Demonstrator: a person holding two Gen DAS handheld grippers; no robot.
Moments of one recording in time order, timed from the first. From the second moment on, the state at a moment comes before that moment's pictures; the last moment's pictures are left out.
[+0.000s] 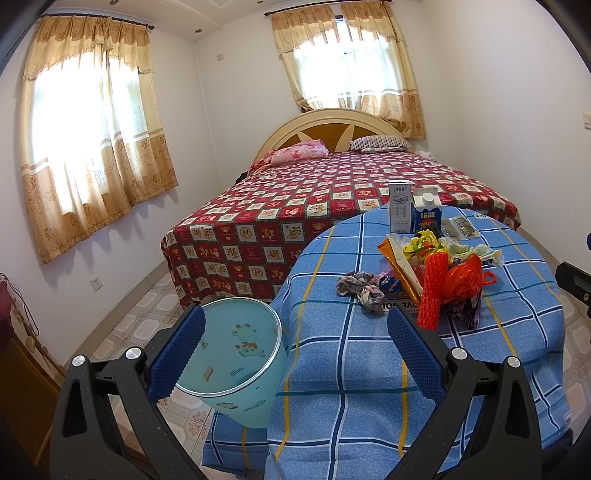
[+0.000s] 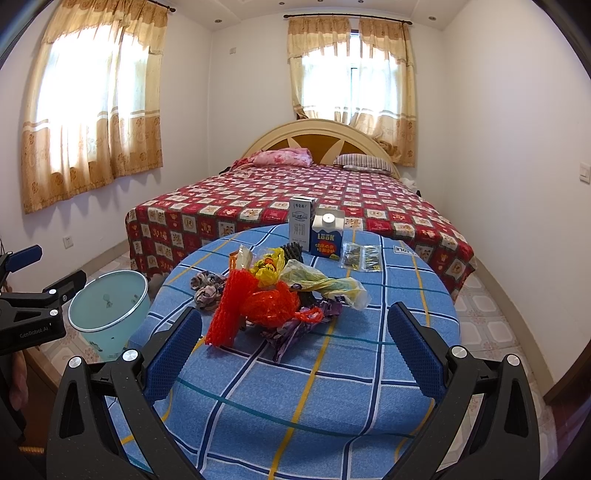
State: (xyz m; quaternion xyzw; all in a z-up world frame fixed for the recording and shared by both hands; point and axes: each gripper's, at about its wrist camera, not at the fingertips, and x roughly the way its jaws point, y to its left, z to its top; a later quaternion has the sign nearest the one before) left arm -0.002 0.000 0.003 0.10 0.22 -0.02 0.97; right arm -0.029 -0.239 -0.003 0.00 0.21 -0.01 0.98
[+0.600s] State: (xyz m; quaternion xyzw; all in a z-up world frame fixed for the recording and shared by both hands) left arm -0.001 0.003 0.002 0.11 0.22 -0.02 0.97; right arm -0.029 -0.239 -0.002 0.00 0.21 -0.01 0.98
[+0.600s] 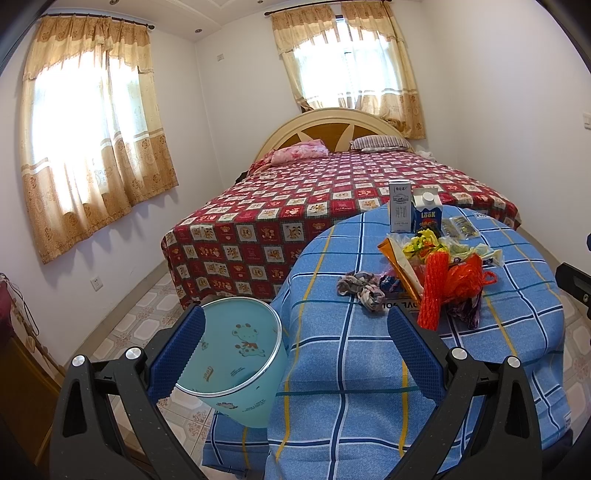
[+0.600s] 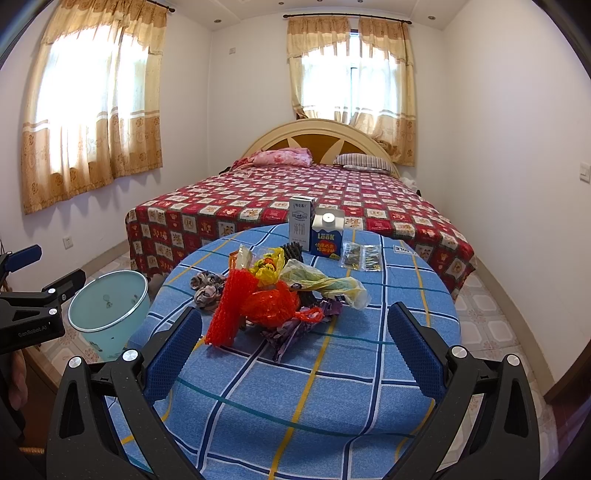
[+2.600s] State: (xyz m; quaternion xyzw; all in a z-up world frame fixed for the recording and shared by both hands) left arm 0.076 -0.029 -0.091 0.12 0.35 -0.03 0.93; right arm 0.076 -0.271 -0.078 0.02 0.24 0.03 0.97
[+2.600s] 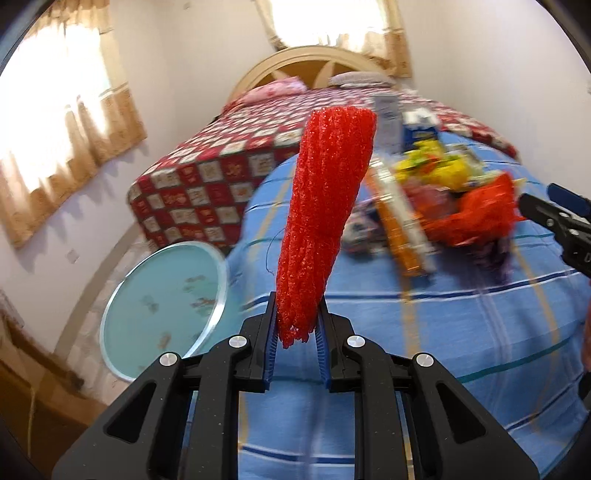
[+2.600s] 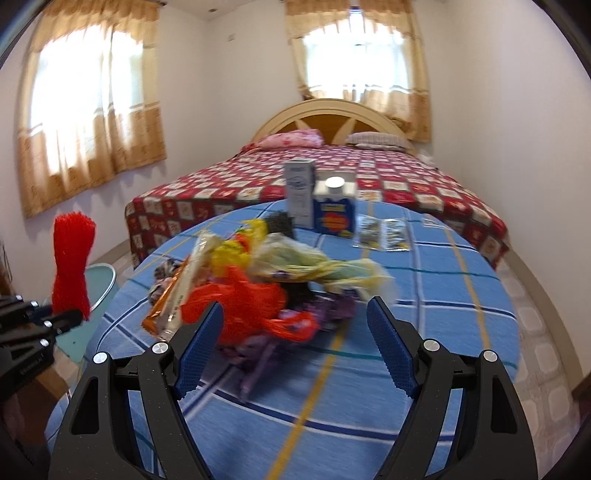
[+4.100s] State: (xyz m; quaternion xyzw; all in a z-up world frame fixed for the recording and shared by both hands) left arm 0.114 0.150 -0.080 0.05 0.37 0.17 0.91; right arm 0.145 -0.107 -0.039 -0.05 0.23 0.21 0.95
